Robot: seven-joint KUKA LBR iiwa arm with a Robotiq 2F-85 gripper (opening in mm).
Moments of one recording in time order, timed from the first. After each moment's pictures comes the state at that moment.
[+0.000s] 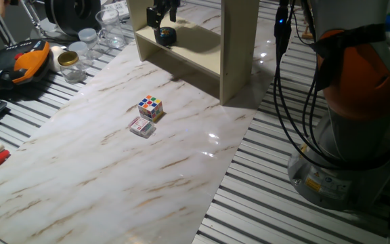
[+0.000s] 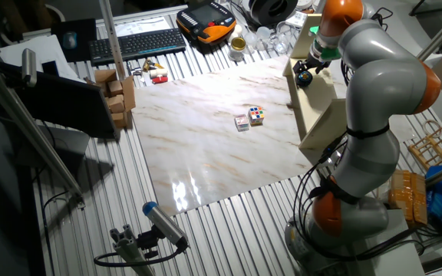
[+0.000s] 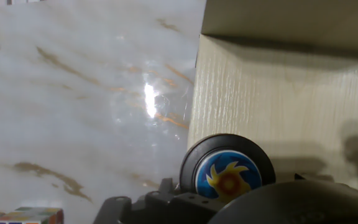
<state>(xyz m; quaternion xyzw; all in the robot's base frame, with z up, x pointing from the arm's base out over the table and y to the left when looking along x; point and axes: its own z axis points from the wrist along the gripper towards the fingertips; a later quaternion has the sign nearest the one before) 0.613 -0.211 0.180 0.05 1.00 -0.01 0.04</state>
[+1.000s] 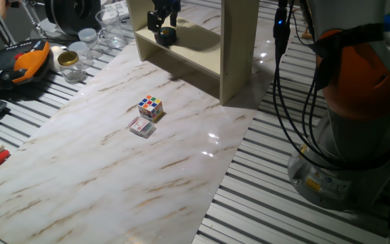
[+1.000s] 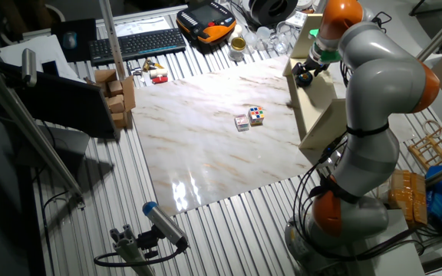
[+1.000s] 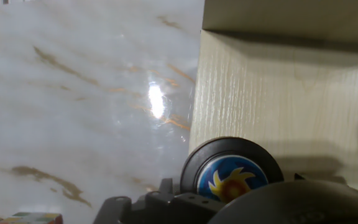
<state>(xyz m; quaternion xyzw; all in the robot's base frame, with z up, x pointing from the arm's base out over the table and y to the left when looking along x) 0.615 -0.211 0.163 0.05 1.00 0.00 0.05</state>
